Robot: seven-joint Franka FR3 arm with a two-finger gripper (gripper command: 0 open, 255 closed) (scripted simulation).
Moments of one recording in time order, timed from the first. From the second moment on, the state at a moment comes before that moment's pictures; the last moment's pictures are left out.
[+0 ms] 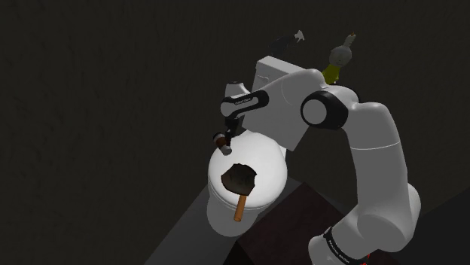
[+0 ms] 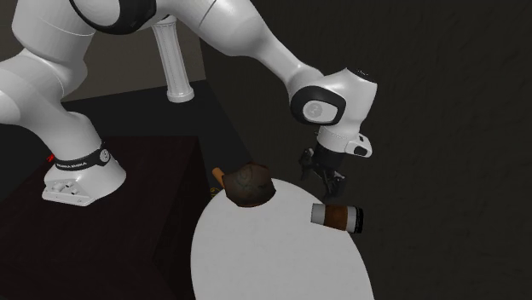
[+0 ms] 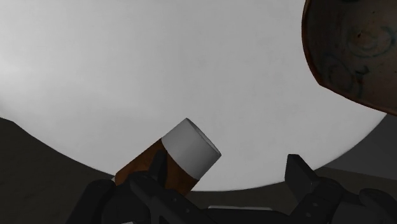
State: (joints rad) arm -0.03 0.78 -0.05 -1.52 -0.05 2.13 -0.60
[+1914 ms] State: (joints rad) arm 0.10 0.94 -0.21 -1.62 0.10 2.68 0.05
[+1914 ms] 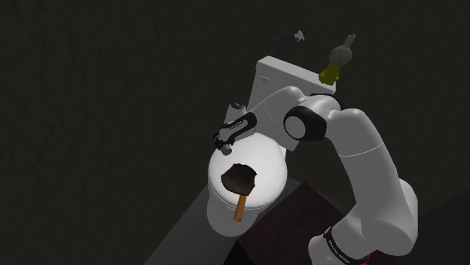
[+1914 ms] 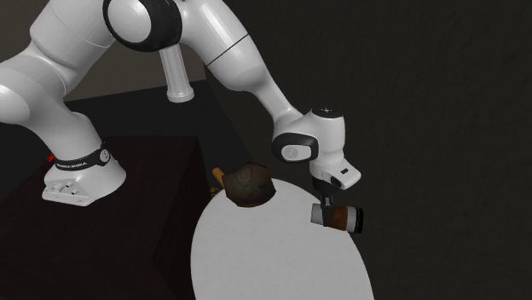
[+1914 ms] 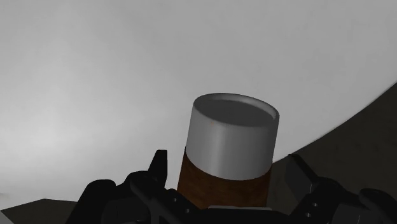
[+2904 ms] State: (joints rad) arm 0.11 0.93 -0.21 -1.63 0.09 2.67 0.05
